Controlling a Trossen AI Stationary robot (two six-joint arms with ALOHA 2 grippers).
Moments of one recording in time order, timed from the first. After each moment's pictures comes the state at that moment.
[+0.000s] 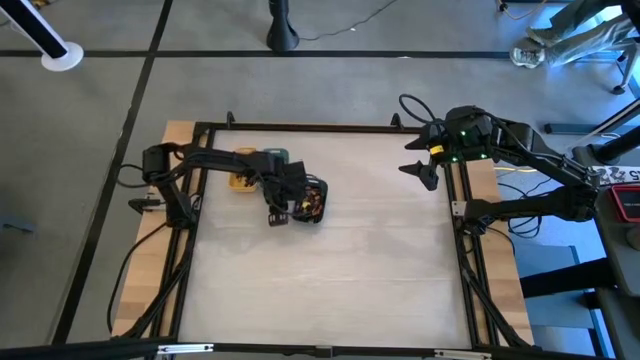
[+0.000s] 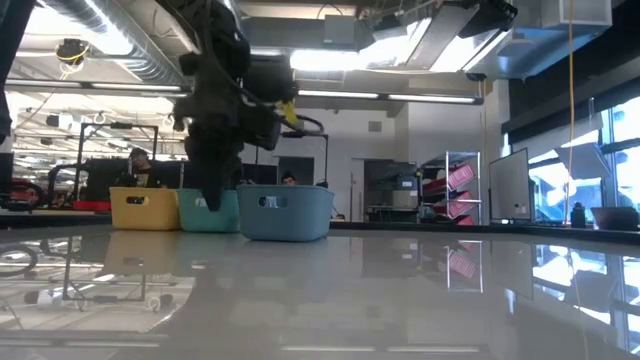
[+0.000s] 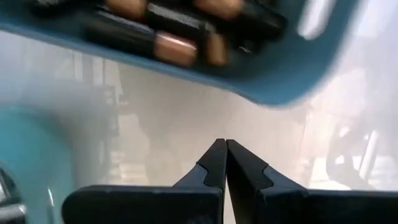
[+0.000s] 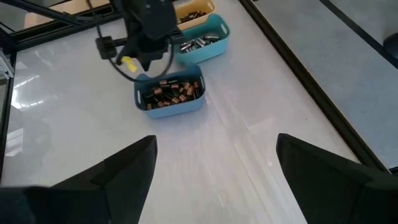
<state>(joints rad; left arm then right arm) 0.24 1.74 1.11 -0.83 0.22 0.08 -0.33 1.03 1.37 -1.02 -0.10 0.07</state>
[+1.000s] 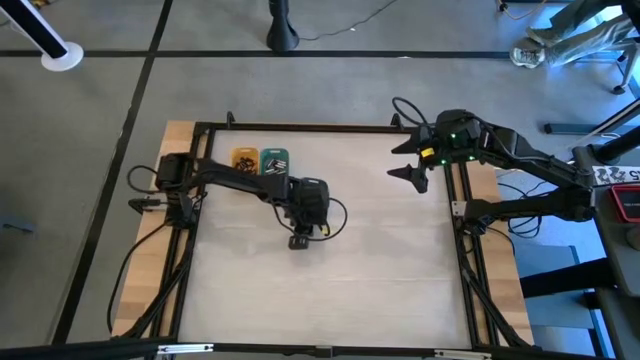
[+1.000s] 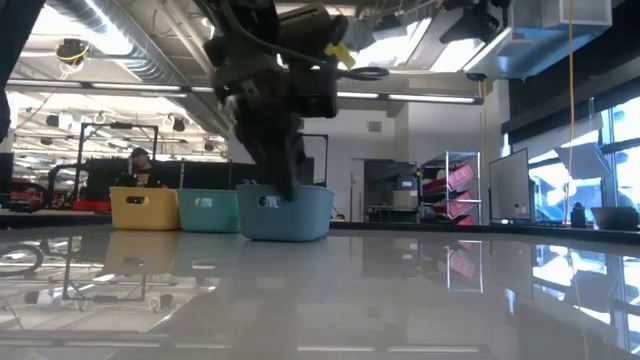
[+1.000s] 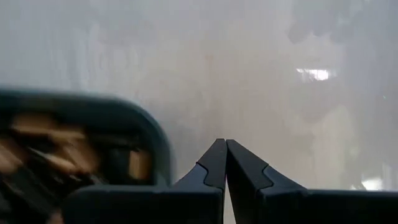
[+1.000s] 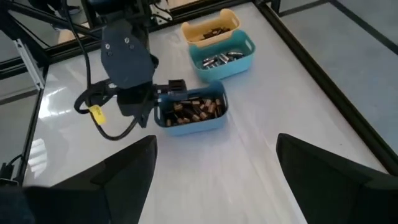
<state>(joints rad) 0.03 1.86 1.25 -0.57 0.26 0.03 -0.33 1.02 1.25 -0.82 -0.20 0.07</state>
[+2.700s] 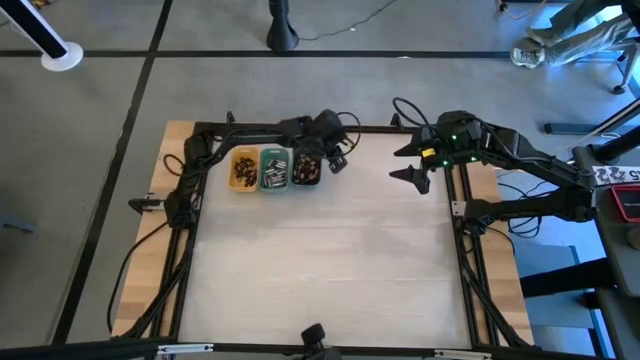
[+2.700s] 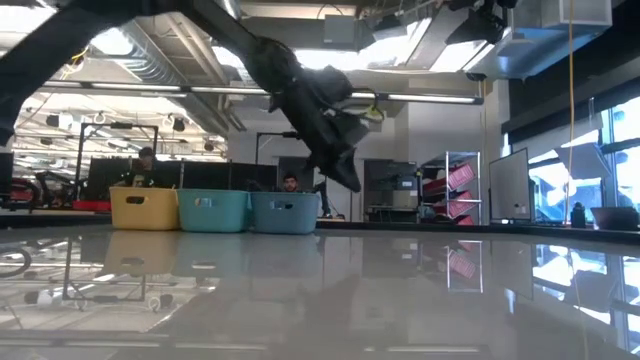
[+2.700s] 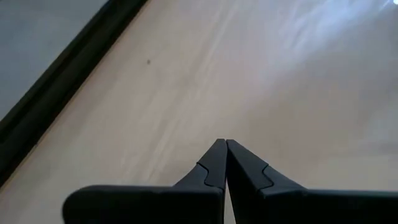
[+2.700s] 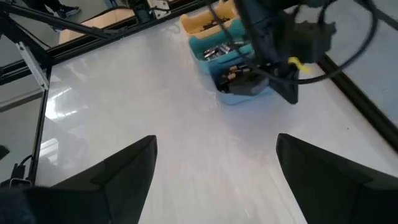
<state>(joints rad) 0.47 2.11 1.61 -0.36 0.08 -0.06 -0.33 1.01 1.25 -0.86 -0.20 0.13</state>
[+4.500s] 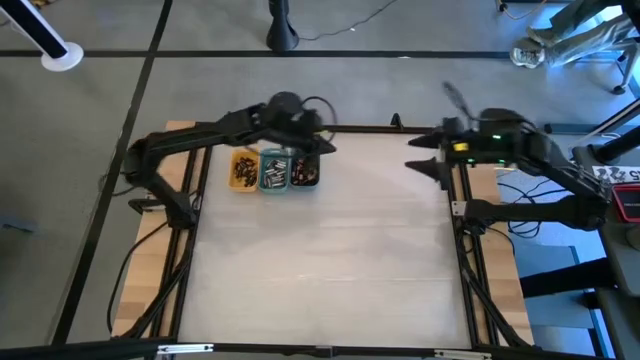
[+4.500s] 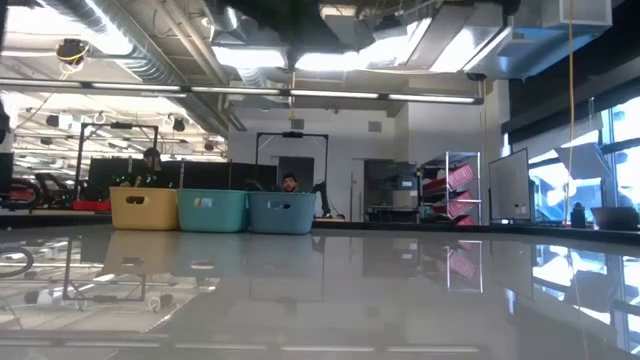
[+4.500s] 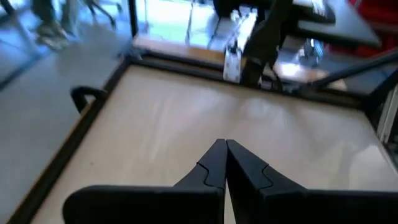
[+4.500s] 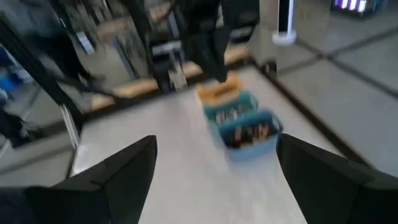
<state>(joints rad) 0.37 1.58 1.46 -0.39 0.27 0.01 -0.33 0.84 1.25 -0.74 -0.20 0.18</state>
